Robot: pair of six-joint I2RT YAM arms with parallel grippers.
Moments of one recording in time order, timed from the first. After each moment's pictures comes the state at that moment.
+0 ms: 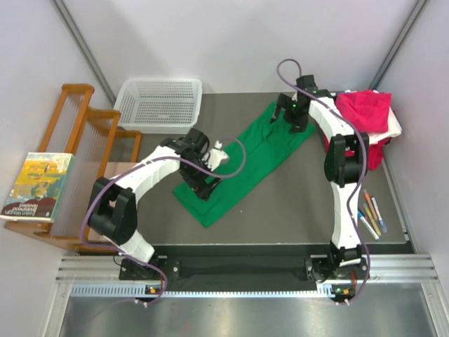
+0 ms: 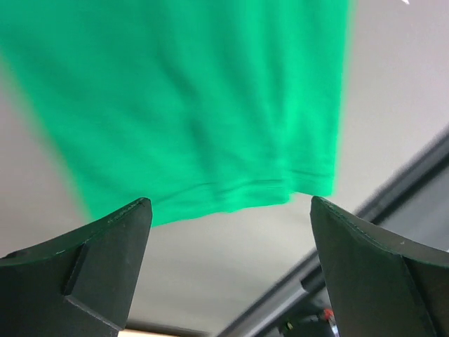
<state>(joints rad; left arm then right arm) -0.51 1.63 1.19 -0.93 0.25 0.40 0.14 2.36 2.14 -0.81 -0.26 0.48</state>
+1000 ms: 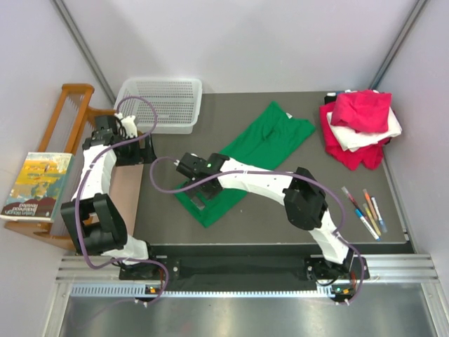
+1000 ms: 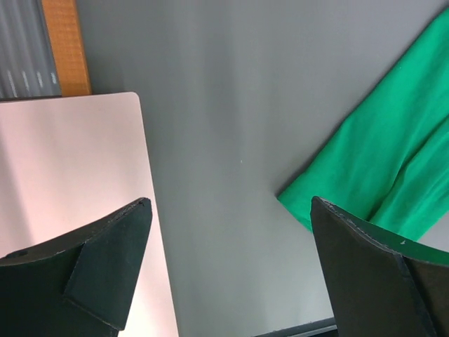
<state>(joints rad) 0.25 1.48 1.23 -0.76 0.35 0.12 1.11 2.16 1.90 -0.97 0.22 0.26</state>
